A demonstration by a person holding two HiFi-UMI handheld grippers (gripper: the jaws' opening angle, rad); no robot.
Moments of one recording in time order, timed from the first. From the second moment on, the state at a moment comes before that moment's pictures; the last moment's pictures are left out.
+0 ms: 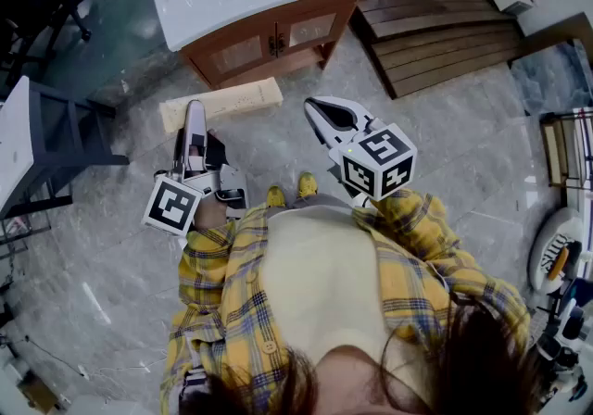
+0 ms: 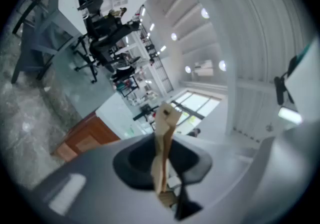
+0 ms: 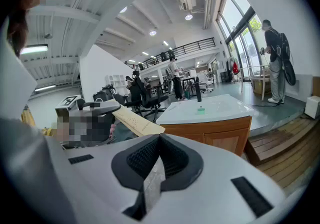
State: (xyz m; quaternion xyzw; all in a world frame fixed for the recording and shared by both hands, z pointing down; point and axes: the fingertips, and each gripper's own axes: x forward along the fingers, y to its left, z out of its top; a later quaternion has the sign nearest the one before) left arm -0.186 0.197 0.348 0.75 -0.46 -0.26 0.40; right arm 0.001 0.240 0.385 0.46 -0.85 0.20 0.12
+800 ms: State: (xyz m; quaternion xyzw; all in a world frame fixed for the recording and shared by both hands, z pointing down) left arm -0.163 0.202 0.359 0.76 -0.47 -0.23 0.38; right arm 0.024 0.225 0.391 0.47 -0.85 0.21 0.10
